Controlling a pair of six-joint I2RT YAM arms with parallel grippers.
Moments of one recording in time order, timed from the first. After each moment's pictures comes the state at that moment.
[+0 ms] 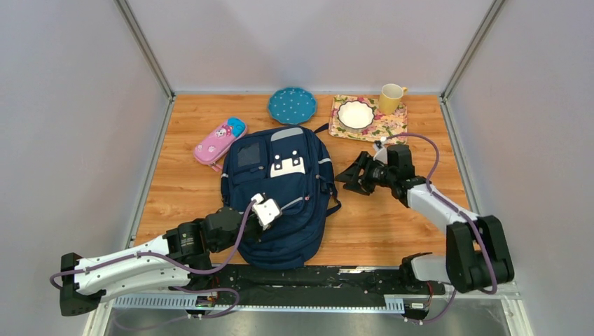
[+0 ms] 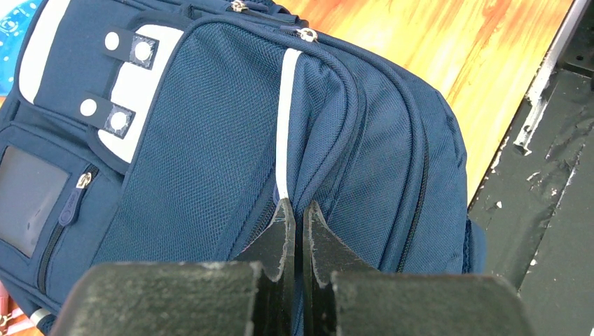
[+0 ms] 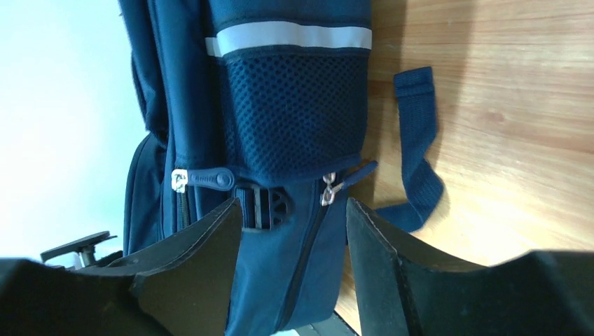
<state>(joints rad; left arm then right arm) -1.20 0.58 0.51 -0.27 -0.24 0.10 0.22 1.26 0.63 -0.02 -0.66 0.83</state>
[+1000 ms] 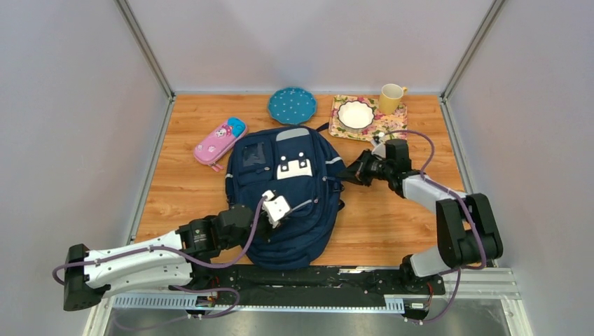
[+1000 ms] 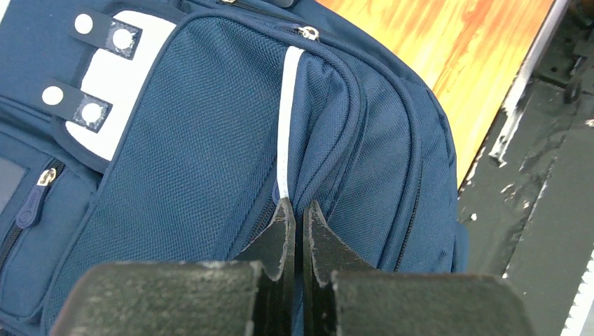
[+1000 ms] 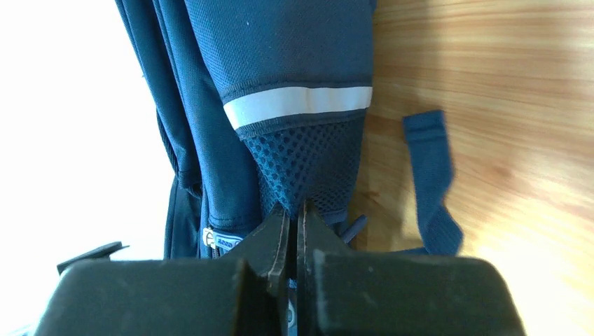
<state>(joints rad) -1.20 0.67 0.51 -0.20 -0.22 0.03 0.22 1.52 0.72 0.14 -0.73 0.90</state>
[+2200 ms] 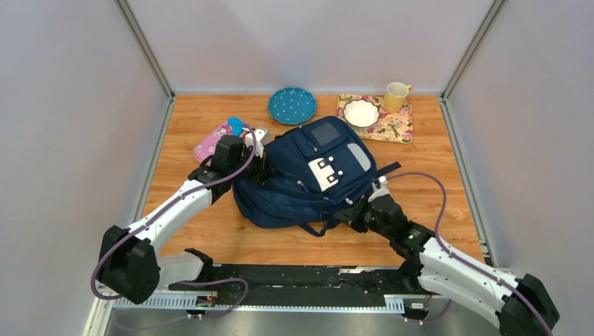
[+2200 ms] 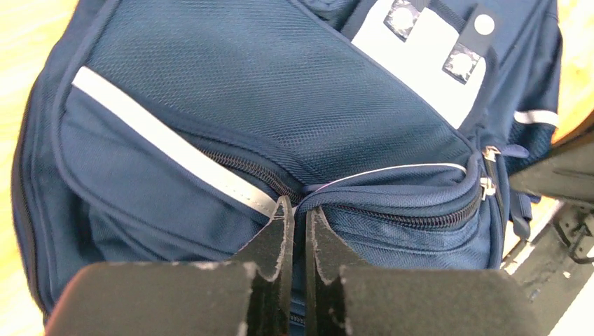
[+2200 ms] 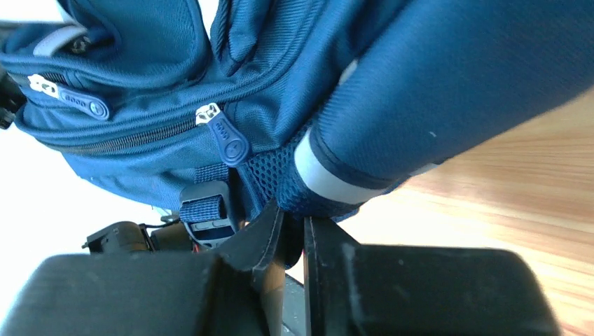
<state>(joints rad) -0.47 1.20 0.80 -0.20 0.33 -0.16 0.72 0.66 0.22 -0.07 -0.03 1.15</state>
